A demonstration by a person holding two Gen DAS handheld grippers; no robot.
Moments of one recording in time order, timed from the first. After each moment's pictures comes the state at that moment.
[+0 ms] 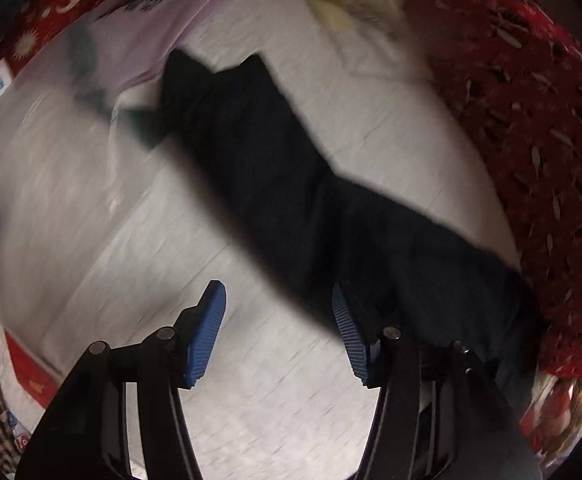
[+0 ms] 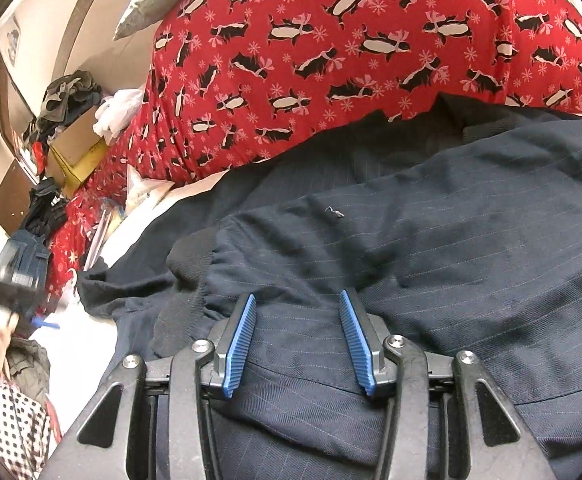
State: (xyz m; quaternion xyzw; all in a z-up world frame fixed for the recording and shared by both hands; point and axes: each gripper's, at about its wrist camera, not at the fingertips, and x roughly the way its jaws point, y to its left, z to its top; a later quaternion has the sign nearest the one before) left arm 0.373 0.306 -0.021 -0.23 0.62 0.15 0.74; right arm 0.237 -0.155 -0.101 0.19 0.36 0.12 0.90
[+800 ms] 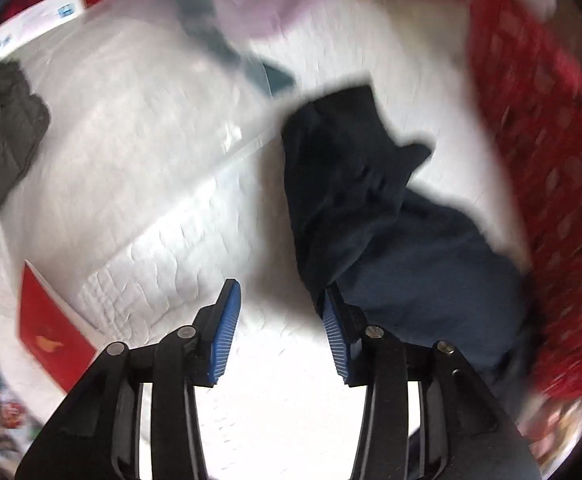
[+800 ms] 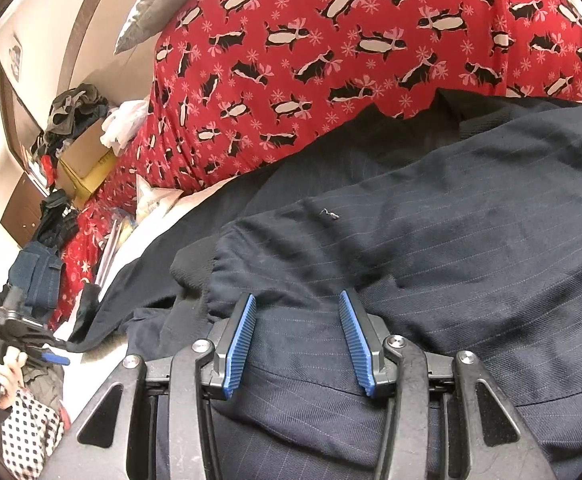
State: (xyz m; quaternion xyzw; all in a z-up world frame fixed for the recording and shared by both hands) left arm 0.257 0.384 -0.021 -0.31 0.58 0.19 0.73; right arm 0.238 -0.160 -0.103 0.21 0.36 0.14 0.90
